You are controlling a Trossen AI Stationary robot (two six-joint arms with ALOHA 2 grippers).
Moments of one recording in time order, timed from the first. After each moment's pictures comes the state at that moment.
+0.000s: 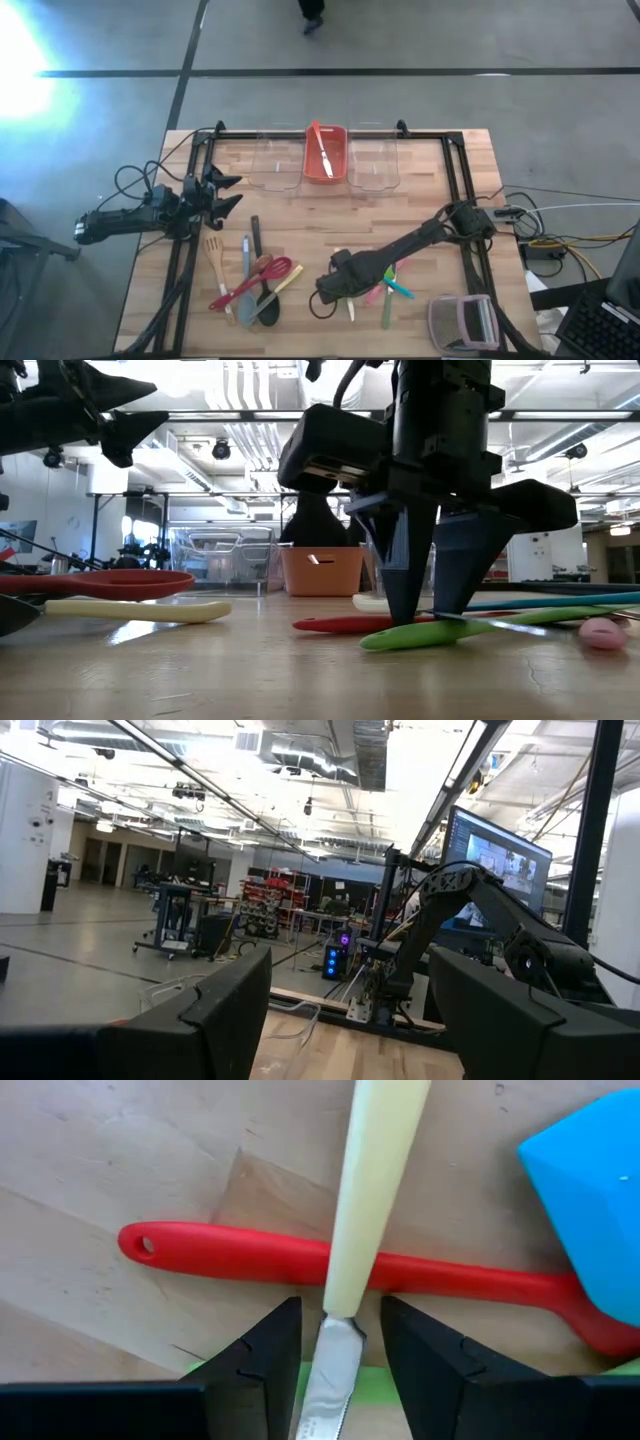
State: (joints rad) left arm 0.11 0.06 0.01 0.35 -0.12 -0.13; right arm 0.40 2.18 1.61 -0.85 0.01 1.61
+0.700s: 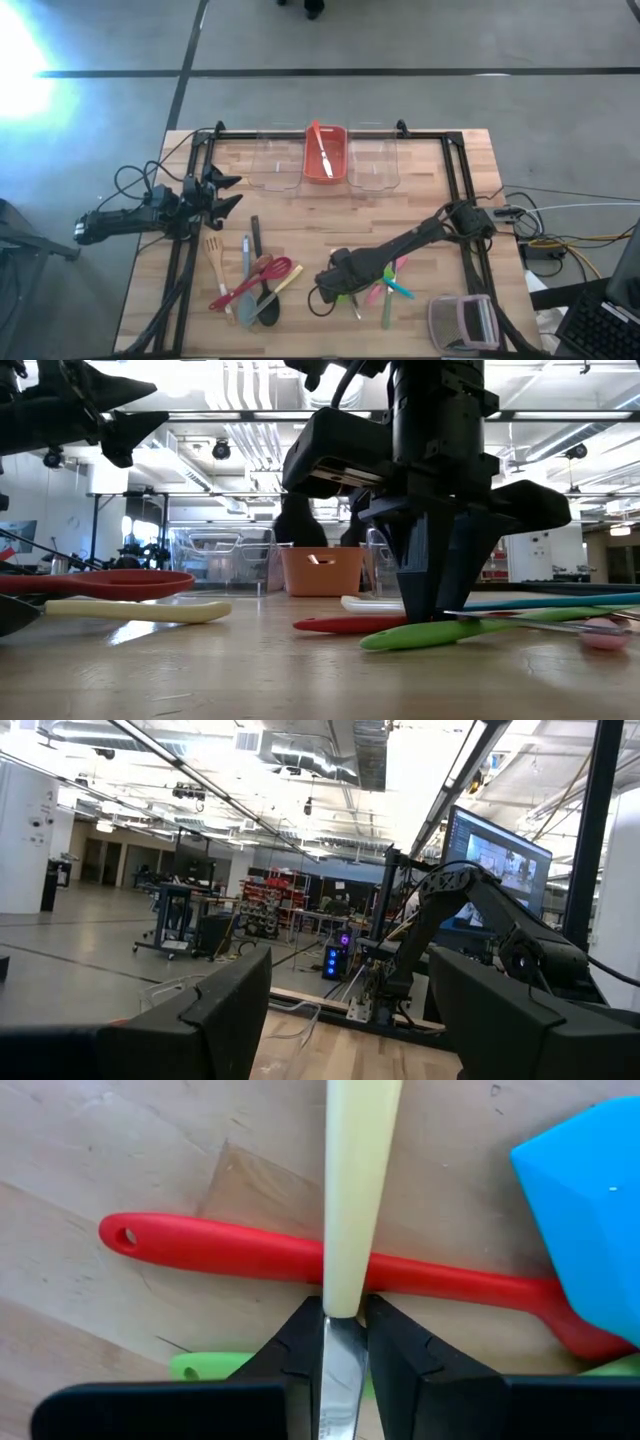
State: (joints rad) left arm 0.11 0.06 0.01 0.35 -0.12 -0.13; right arm 0.39 2.21 1.60 -0.87 -0.06 1.55
